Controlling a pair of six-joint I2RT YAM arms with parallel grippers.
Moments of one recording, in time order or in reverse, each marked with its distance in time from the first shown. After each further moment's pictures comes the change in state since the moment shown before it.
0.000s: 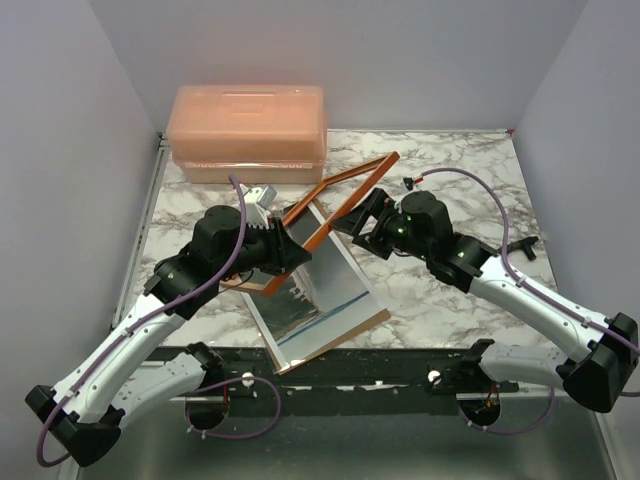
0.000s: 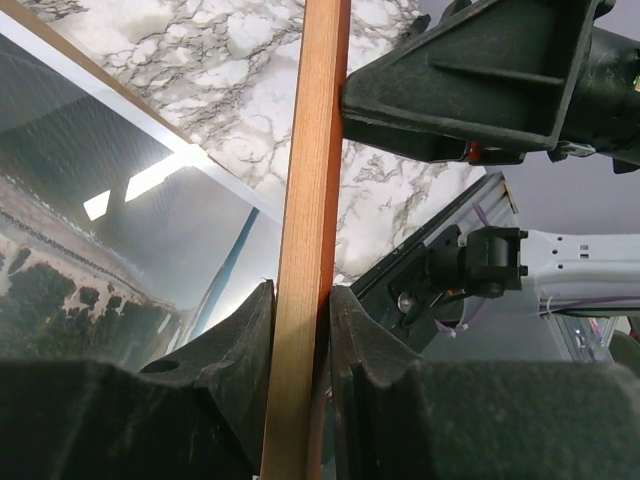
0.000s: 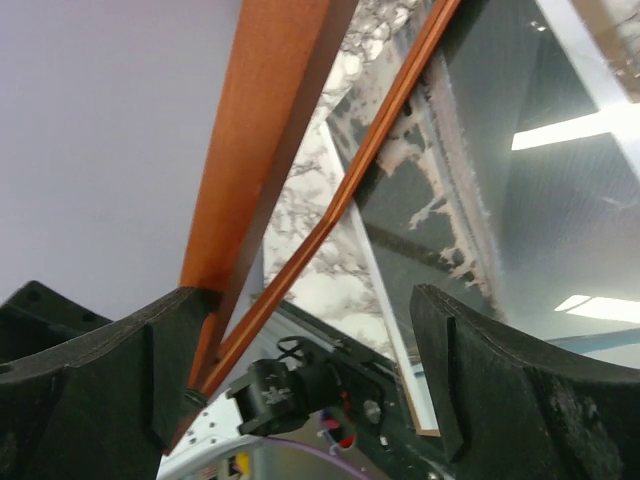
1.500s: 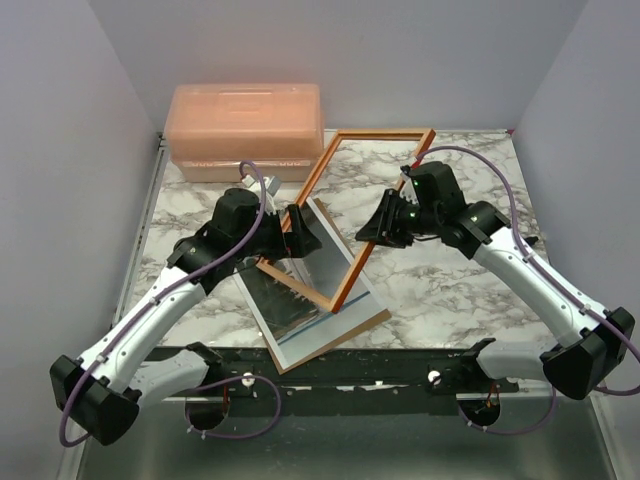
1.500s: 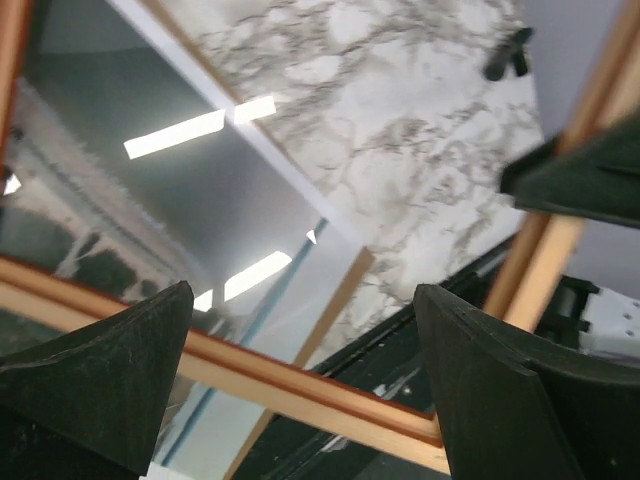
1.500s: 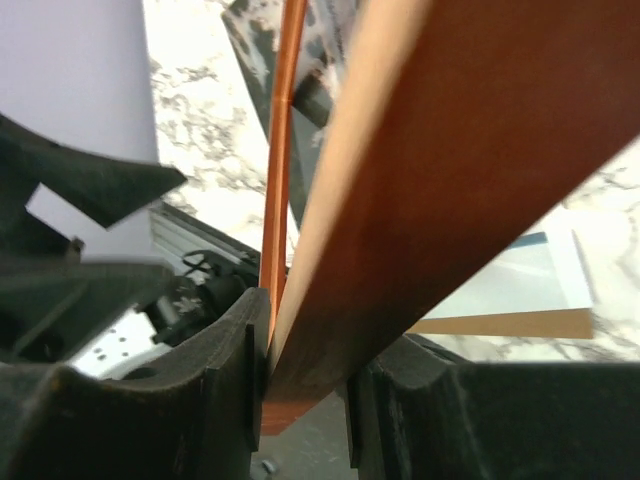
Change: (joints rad) left arm 0.041 0.162 0.022 0.020 -0.015 -0.008; right arm -0.176 0.111 0.232 -0.398 -0.276 -0.267
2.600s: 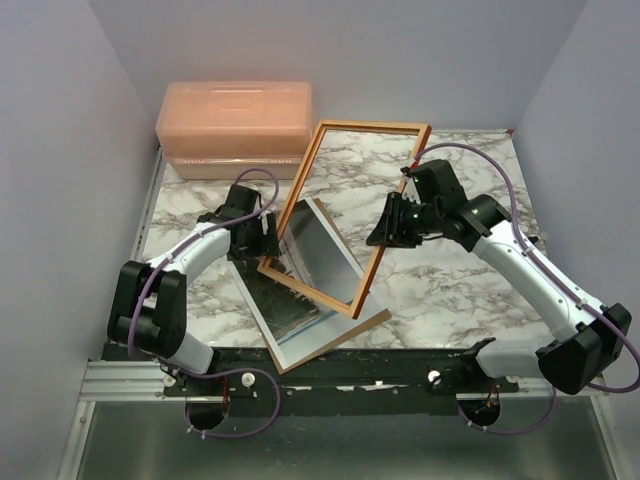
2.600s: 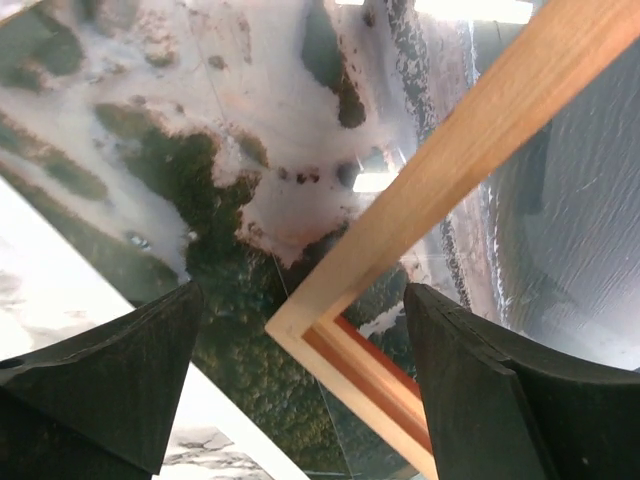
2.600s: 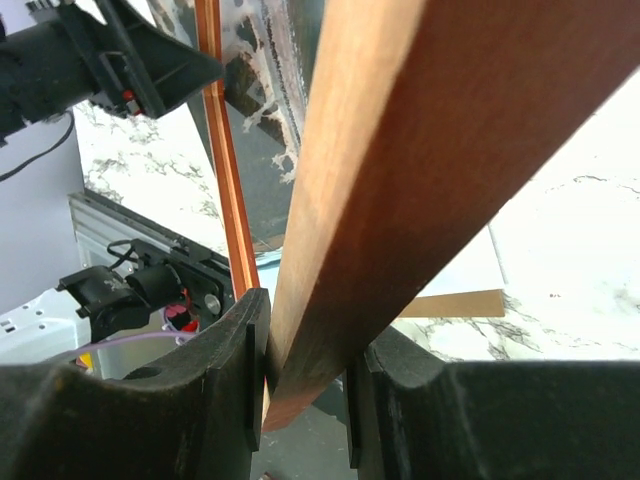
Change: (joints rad) left arm 0.324 0.478 -0.077 -0.003 -0.193 0.241; right arm -0.042 0.032 0.035 -0.146 0.013 -0.173
